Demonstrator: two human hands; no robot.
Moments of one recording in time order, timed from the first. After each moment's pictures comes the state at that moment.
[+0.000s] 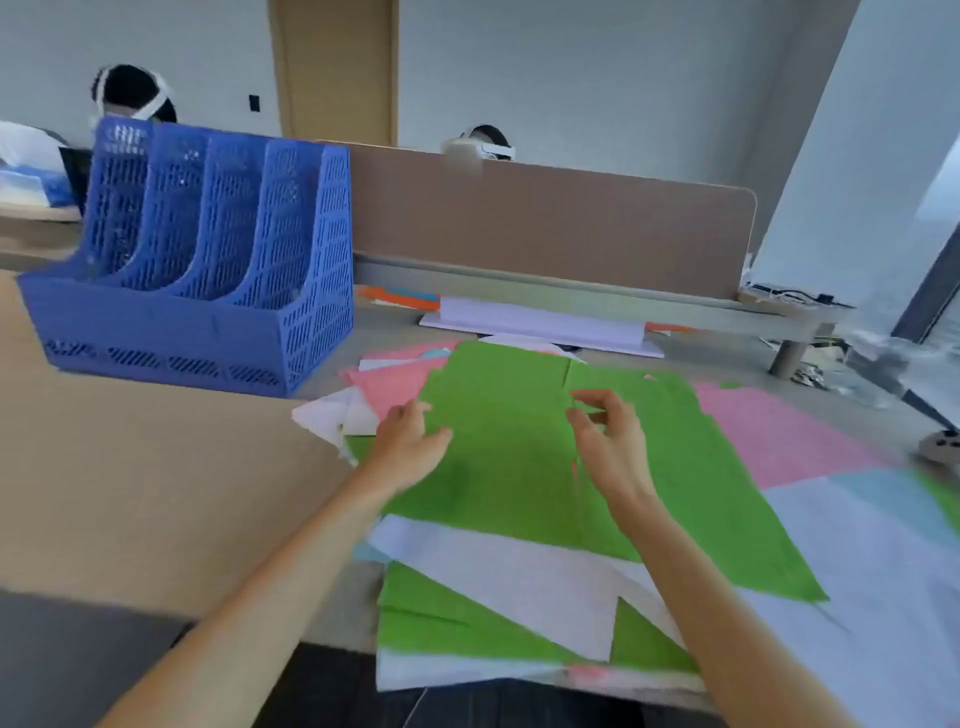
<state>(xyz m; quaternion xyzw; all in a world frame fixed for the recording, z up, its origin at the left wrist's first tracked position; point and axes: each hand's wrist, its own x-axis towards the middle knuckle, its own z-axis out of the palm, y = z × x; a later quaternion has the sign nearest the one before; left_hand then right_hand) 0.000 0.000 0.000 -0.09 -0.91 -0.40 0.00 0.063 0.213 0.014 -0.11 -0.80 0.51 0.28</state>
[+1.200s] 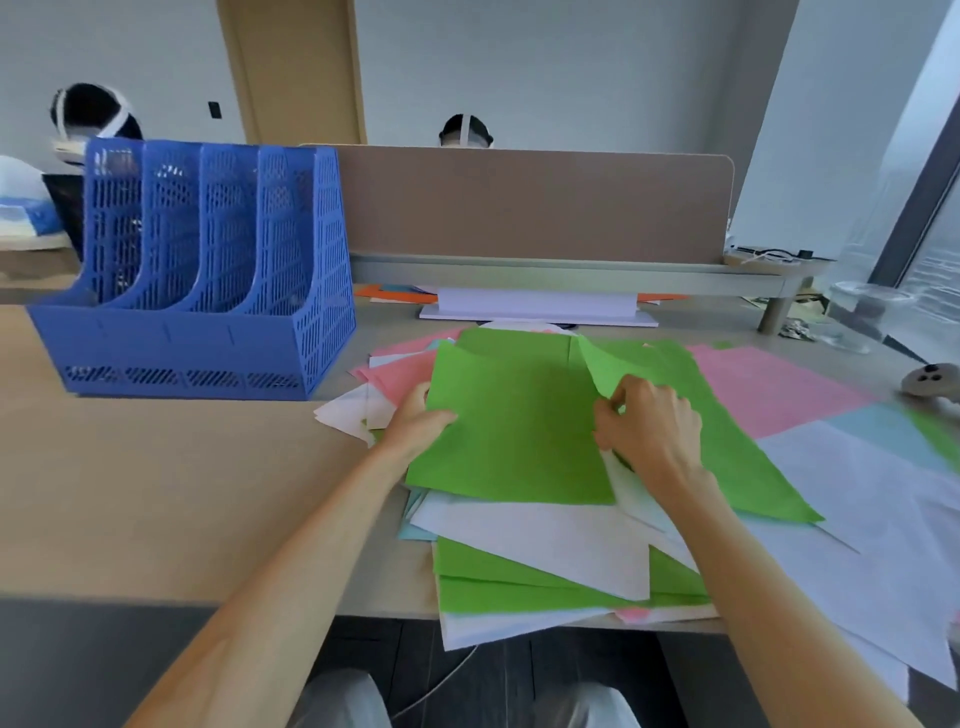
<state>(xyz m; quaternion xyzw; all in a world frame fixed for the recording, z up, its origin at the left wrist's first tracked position) 0.001 -0.019 0.016 -0.09 -0.82 -0.57 -0.07 0.100 0.208 0.036 -0.22 -0.94 0.08 0.25</state>
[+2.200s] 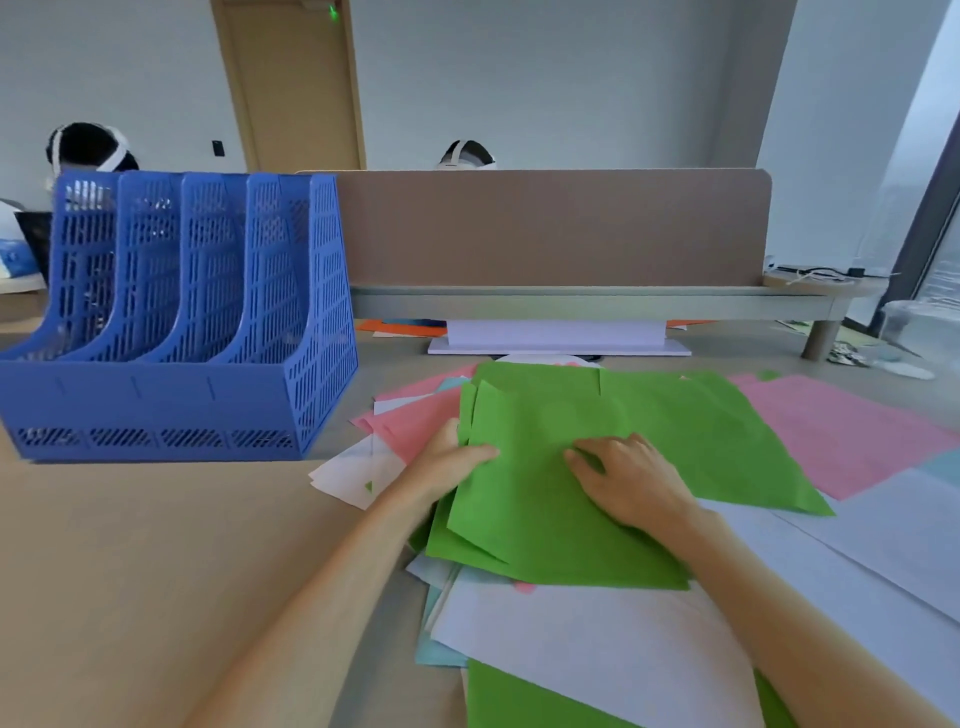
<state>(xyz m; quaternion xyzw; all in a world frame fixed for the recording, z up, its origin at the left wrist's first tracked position) -0.053 -0.010 0.014 -0.13 -0.83 -0.53 -0.15 0.018 0.201 -0.004 -0.09 -0.98 0.13 0.12</state>
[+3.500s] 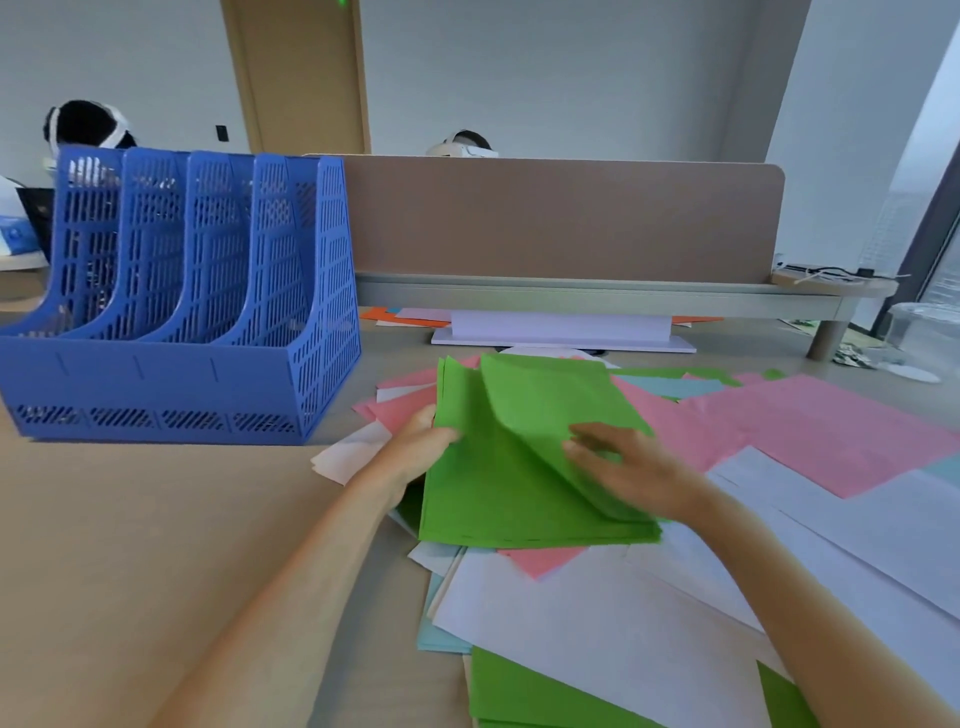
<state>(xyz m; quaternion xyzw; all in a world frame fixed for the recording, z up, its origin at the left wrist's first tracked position) -0.060 -0.033 0.015 -0.11 -0.80 -0.58 -0.13 0.036 0.191 0.021 -0.05 -0.95 0.30 0.06</state>
